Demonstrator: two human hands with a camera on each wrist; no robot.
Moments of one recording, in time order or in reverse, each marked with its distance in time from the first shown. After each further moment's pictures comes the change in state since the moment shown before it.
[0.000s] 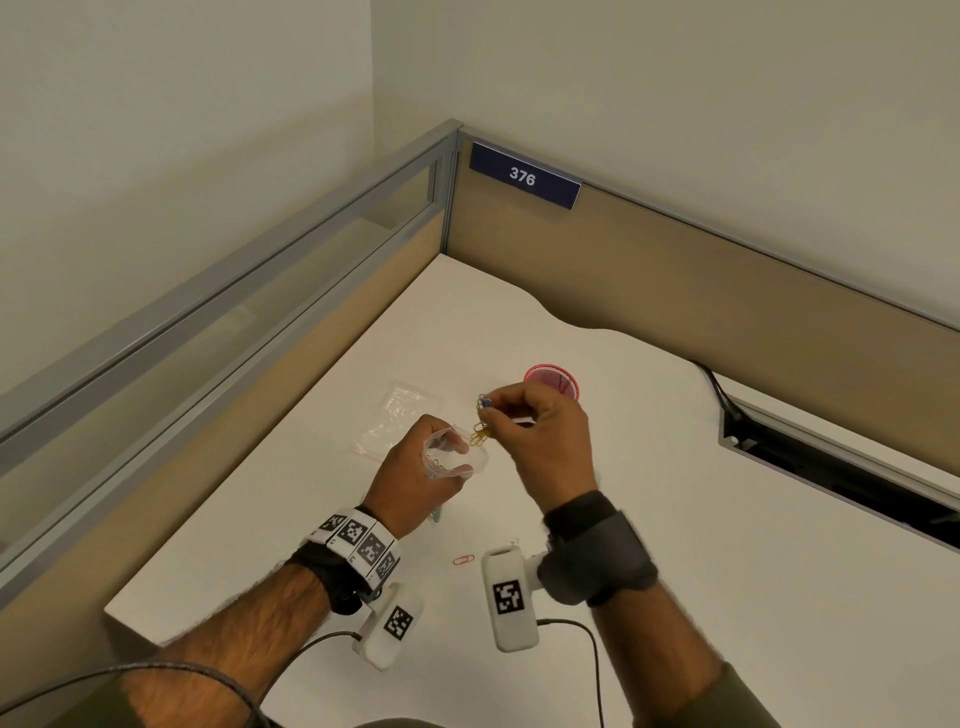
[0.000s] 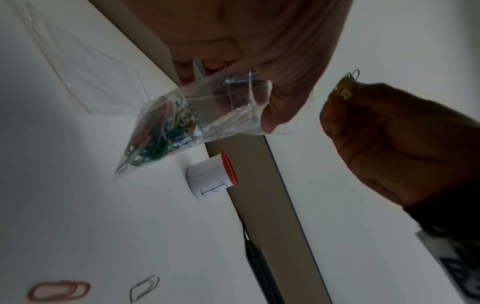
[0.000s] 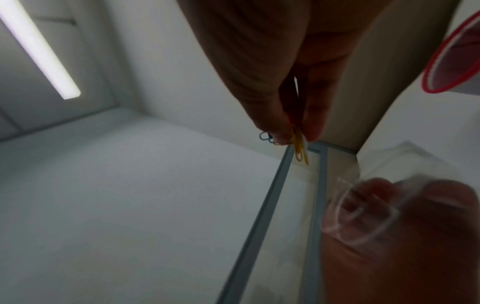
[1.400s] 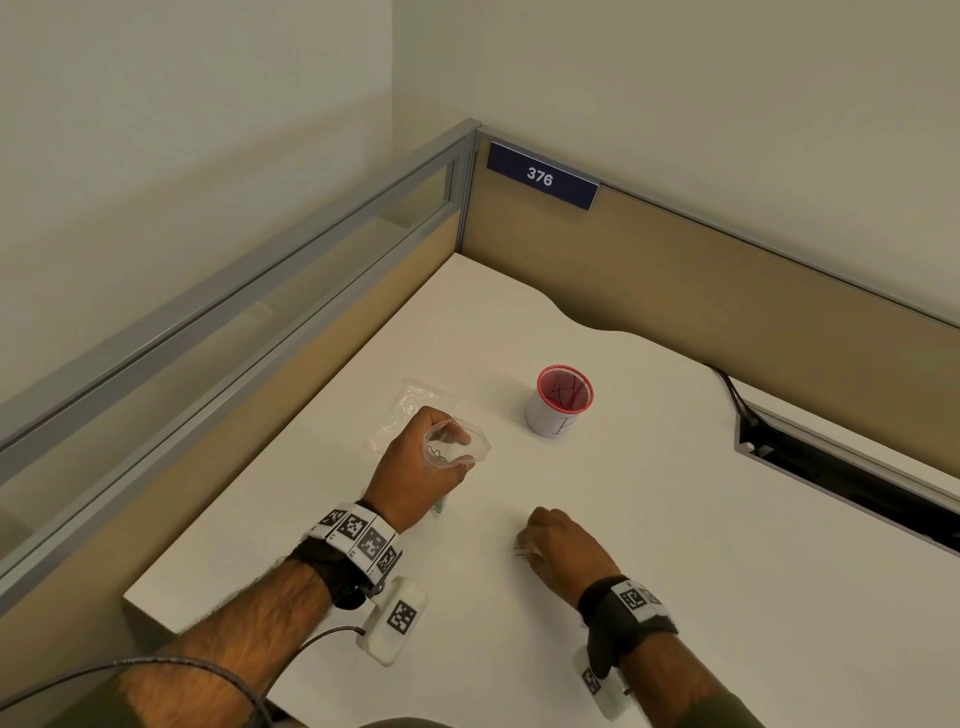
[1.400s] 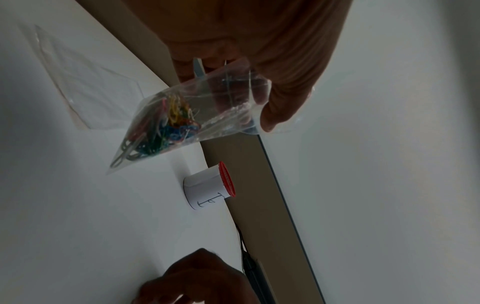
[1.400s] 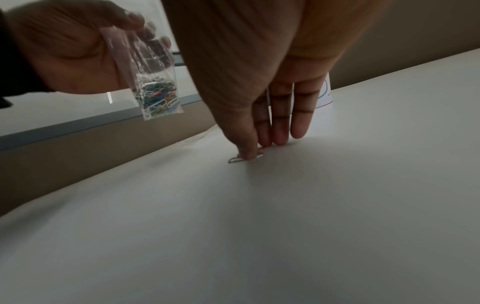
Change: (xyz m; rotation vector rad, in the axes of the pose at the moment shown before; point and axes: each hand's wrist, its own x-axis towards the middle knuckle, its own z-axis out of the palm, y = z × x) left_hand -0.003 0.006 -0.011 -0.059 0.065 -0.017; right_hand -0.049 0.176 -0.011 -0.914 -0.671 -0.121
